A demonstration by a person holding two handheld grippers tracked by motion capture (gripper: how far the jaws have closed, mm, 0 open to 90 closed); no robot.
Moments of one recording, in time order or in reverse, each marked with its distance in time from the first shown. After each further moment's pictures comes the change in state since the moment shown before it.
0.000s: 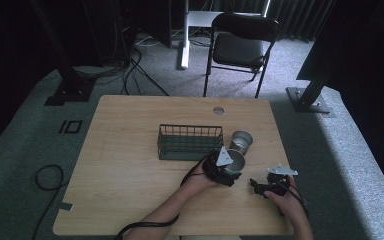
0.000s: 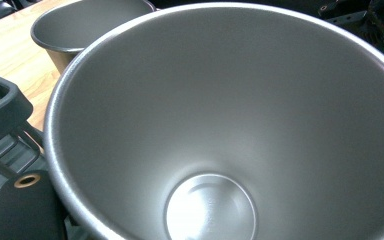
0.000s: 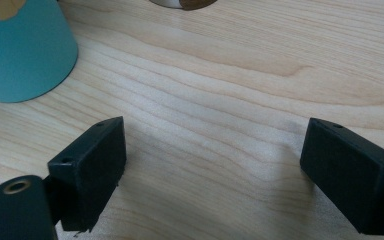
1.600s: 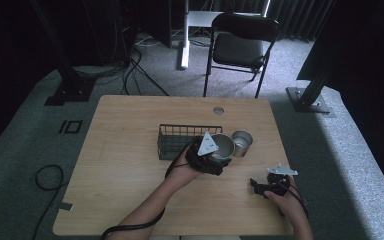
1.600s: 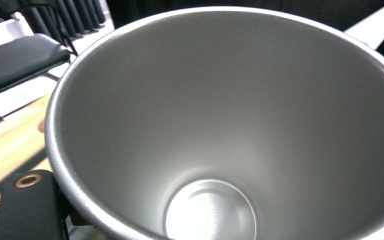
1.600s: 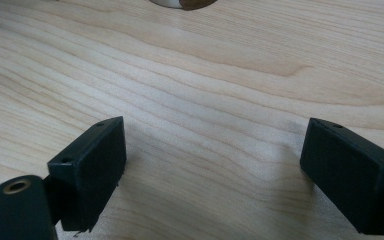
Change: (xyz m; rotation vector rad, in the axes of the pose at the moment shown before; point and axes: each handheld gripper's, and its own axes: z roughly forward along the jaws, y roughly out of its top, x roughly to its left) left arm 0.021 0.043 -0.090 -0.097 0.083 0.003; right arm 0.000 0.000 0.000 -0.001 -0.001 -0.001
